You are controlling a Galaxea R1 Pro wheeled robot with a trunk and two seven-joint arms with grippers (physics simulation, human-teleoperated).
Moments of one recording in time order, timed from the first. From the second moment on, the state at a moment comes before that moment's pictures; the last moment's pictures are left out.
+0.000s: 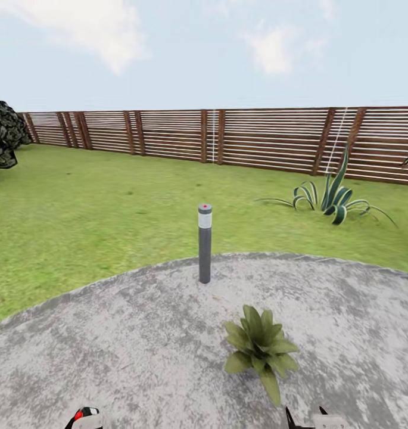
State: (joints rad) left arm -0.25 0.07 0.12 -0.24 -0.03 -0.62 0.15; right arm -0.20 -0.08 -0.07 -0.34 0.05 -0.66 0.00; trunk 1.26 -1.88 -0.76
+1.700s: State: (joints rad) left arm -0.25 0.07 0.12 -0.24 -0.03 -0.62 0.15; right arm -0.20 -0.08 -0.07 -0.18 0.05 -1.02 0.00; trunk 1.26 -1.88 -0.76
